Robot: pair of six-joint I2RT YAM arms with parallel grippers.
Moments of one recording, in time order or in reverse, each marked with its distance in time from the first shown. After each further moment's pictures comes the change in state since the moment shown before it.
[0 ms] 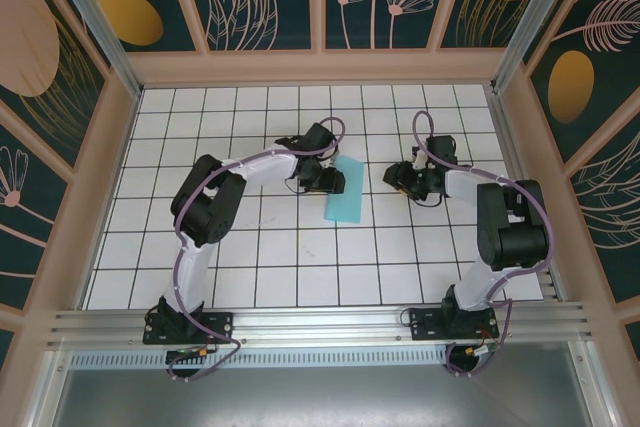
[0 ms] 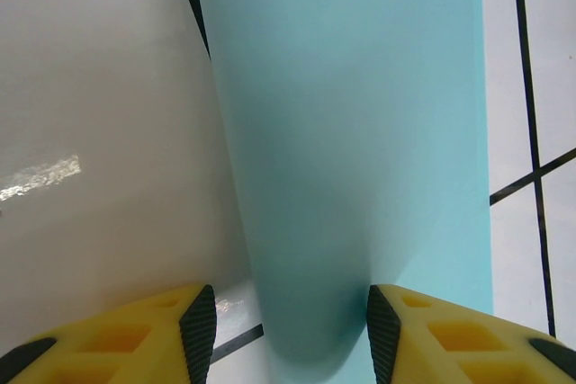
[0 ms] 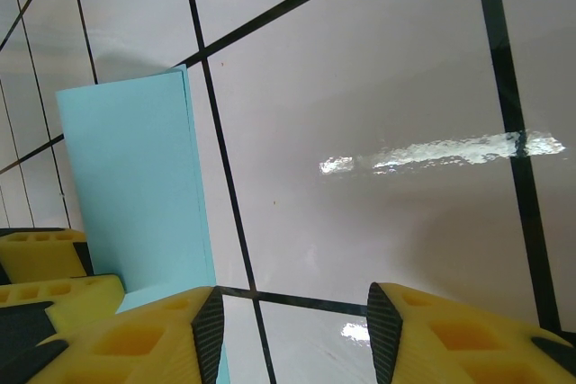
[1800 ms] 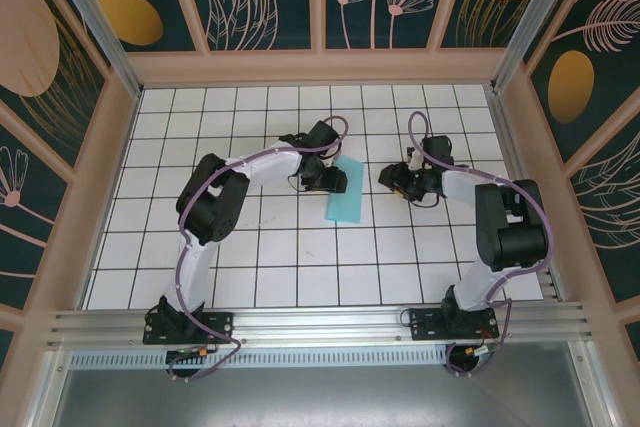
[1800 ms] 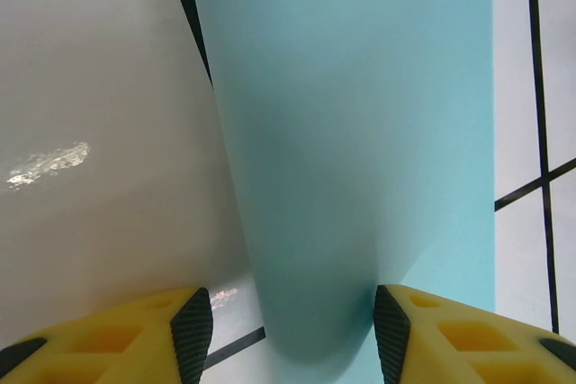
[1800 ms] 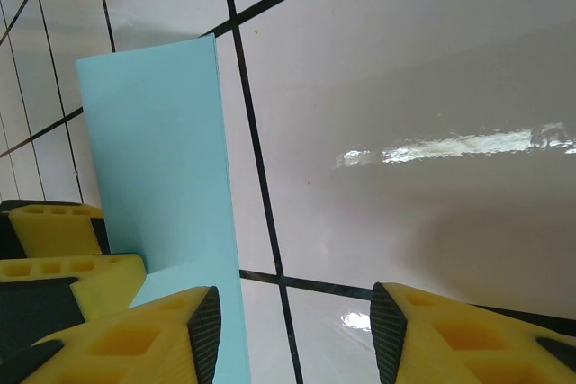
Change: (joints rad) left arm -0.006 0.039 0.072 -0.073 -0.011 0.001; right arm 0.032 0.000 0.000 0.000 -0.026 0.001
